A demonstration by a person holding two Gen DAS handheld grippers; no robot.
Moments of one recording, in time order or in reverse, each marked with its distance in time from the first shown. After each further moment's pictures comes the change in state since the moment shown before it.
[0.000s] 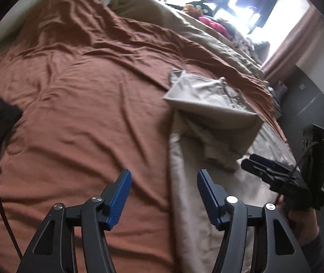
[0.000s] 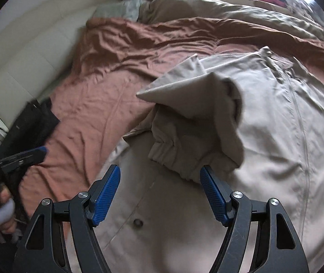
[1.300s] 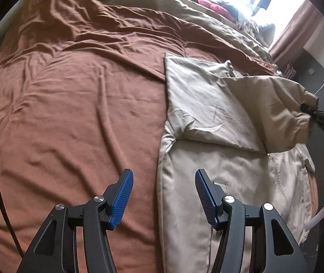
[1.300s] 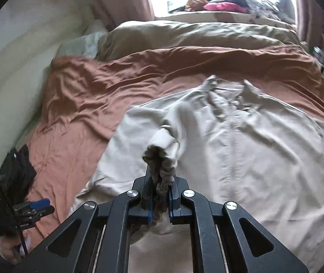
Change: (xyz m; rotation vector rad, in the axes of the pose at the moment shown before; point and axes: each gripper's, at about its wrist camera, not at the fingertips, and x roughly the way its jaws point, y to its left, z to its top) left arm 0.076 -0.041 0.033 0.081 0.091 0.063; right arm -0.076 -0.127 0.045 0.162 -0.134 -0.111
